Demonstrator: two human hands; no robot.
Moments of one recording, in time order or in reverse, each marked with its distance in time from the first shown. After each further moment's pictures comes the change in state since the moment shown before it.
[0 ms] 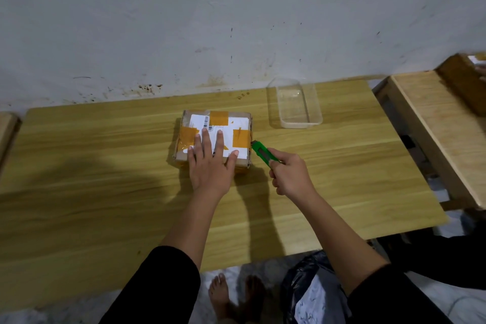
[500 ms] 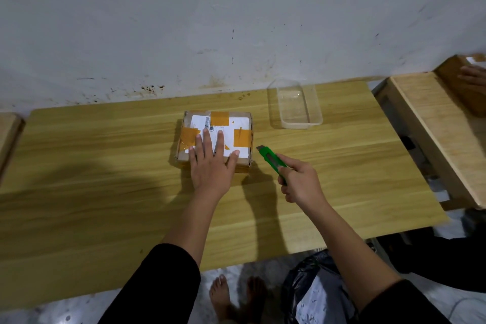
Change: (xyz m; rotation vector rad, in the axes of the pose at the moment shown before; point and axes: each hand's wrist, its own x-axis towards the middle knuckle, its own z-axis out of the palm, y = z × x) left_hand -0.001 -0.003 -0.001 -0.041 -0.008 0.010; right_hand -0.012 0.014 -0.012 0.141 0.019 0.035
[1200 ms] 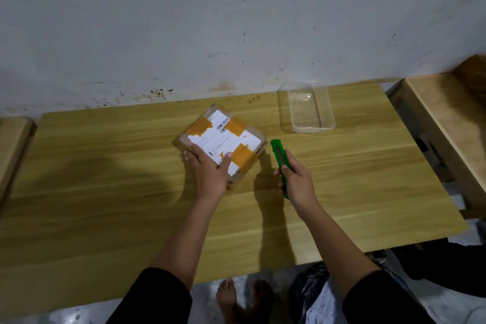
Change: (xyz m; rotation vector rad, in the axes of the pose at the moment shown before) left_hand -0.003 -0.008 -0.024 -0.780 0.032 -0.313; right_hand 0.027 0.013 0.031 0.173 0.008 -0.018
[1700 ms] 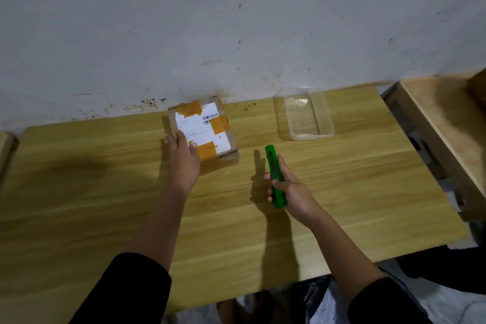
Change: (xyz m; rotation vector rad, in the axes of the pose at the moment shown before) left_hand 0.074 -0.002 -0.032 0.171 0.015 0.088; right_hand 0.017 0.000 0.000 0.032 -0.260 0.090
